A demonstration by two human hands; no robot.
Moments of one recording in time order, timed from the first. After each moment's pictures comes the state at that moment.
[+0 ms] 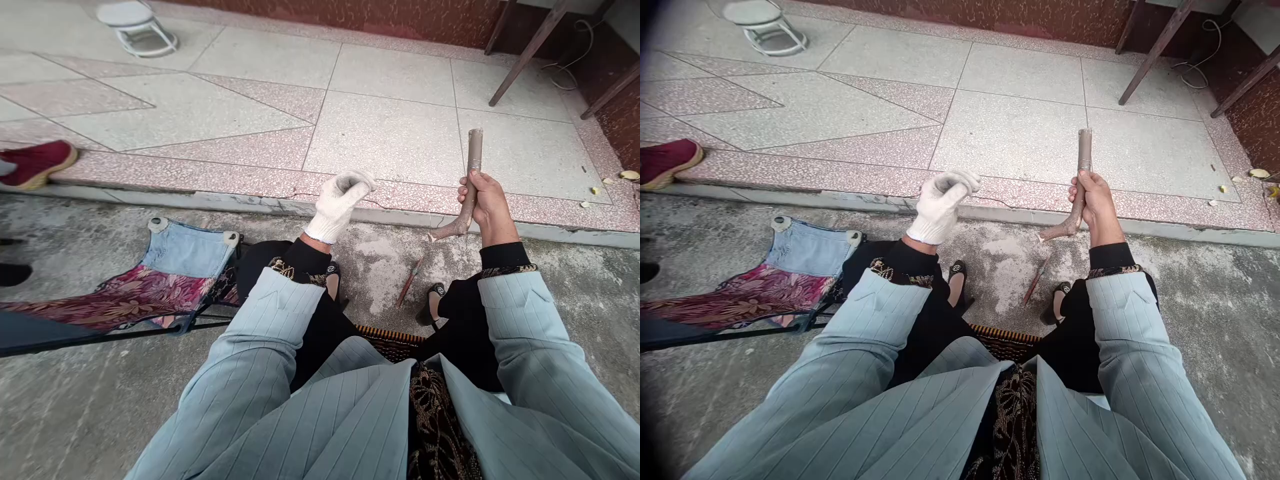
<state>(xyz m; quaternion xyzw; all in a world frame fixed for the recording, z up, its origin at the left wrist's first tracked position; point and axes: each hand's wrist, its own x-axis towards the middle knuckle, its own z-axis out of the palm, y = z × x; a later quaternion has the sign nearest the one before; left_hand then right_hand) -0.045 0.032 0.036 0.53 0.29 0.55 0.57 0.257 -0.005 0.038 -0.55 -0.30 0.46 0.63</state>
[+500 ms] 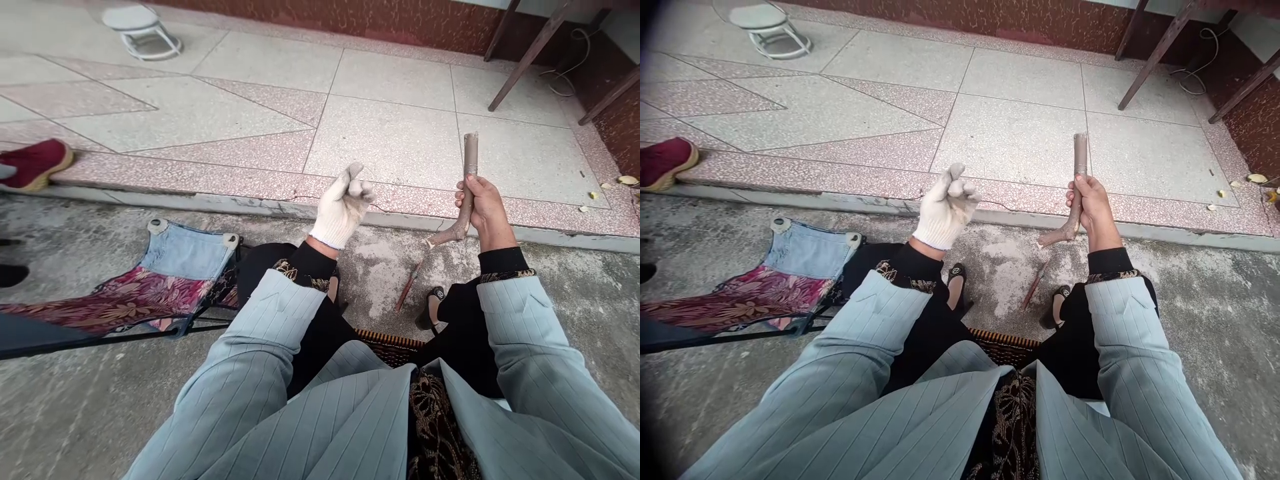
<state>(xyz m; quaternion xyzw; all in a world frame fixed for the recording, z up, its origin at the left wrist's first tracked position) -0.041 0.034 0.034 0.38 0.30 0.55 0.68 0.251 -0.006 0.038 -0.52 -0.30 0.48 0.64</state>
